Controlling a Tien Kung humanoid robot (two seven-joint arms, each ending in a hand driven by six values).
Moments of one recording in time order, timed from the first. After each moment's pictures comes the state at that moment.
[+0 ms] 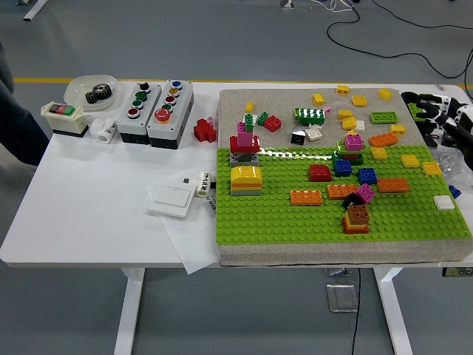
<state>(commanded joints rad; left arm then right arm) -0.18 0.11 -0.30 -0.26 1.23 0.06 0.40 0.50 -0.58 1.02 1.04 -1.05 0.00 0.27</state>
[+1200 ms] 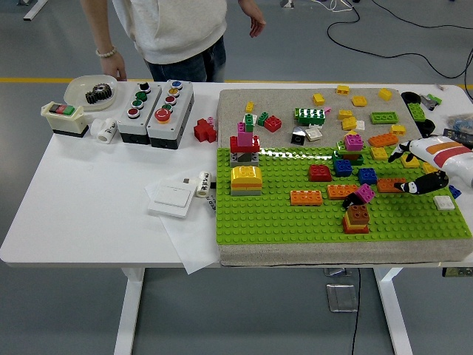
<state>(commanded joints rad) -0.17 0.11 -0.31 -0.26 1.23 0.05 0.40 0.69 -0.58 0.78 0.90 -2.00 0.02 0.28</state>
